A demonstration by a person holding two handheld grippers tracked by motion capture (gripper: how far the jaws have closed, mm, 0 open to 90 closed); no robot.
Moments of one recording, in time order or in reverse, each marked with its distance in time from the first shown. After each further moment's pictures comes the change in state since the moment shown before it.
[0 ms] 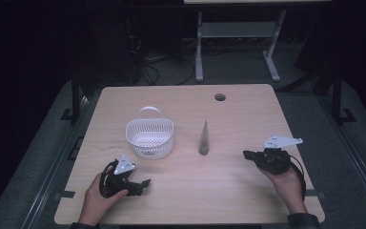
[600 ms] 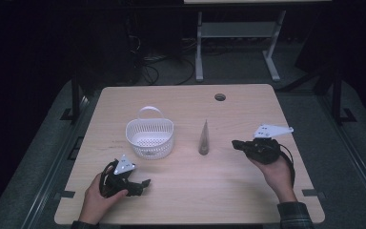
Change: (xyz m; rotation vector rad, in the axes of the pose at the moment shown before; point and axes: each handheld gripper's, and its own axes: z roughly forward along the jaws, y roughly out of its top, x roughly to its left) left arm 0.000 0.000 0.000 -0.004 -0.002 -0.003; right arm 0.010 0.040 0.013 -0.071 0.055 -0.050
